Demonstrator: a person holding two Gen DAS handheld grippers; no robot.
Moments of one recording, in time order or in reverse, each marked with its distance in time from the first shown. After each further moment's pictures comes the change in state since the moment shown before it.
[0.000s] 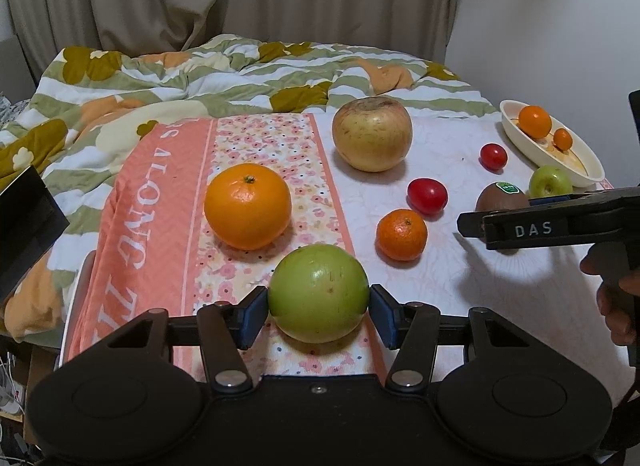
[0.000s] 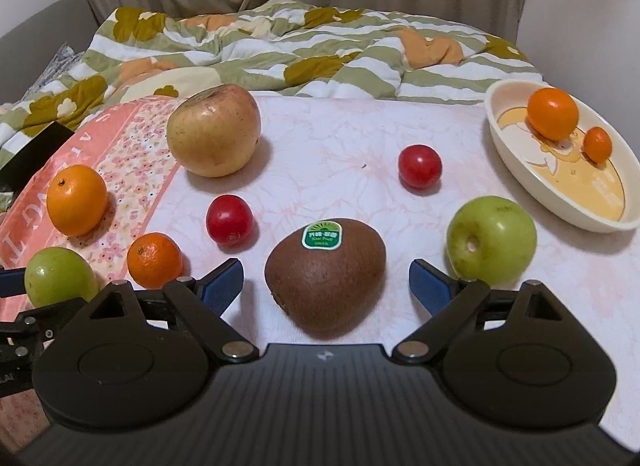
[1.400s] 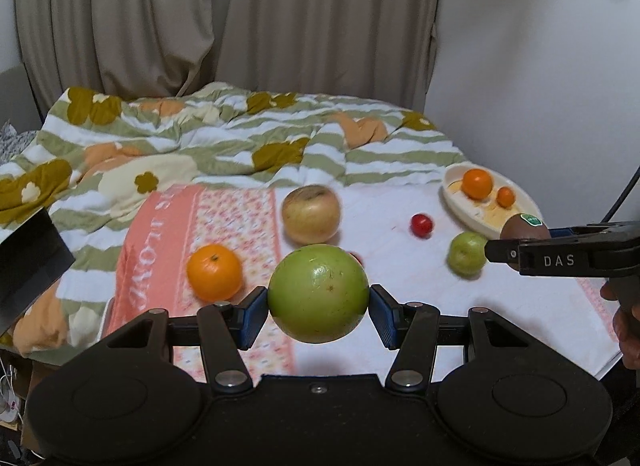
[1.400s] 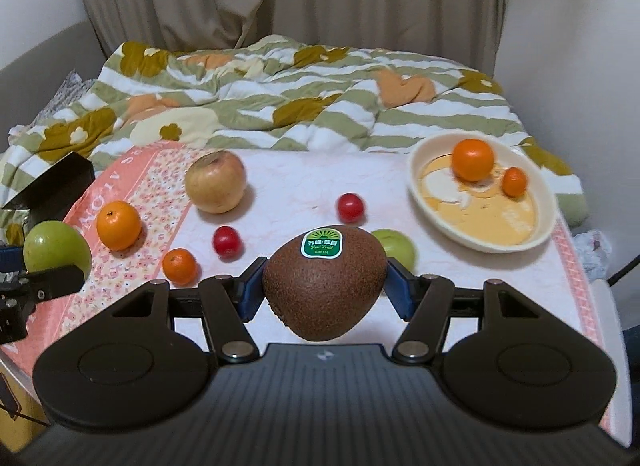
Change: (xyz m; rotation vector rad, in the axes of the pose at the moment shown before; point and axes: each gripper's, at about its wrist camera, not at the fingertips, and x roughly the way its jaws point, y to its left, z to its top) left arm -0.094 -0.057 0.029 -0.015 -0.130 -0.025; right arm -0.127 -0.051 0.008 0.018 -0.082 -0.016
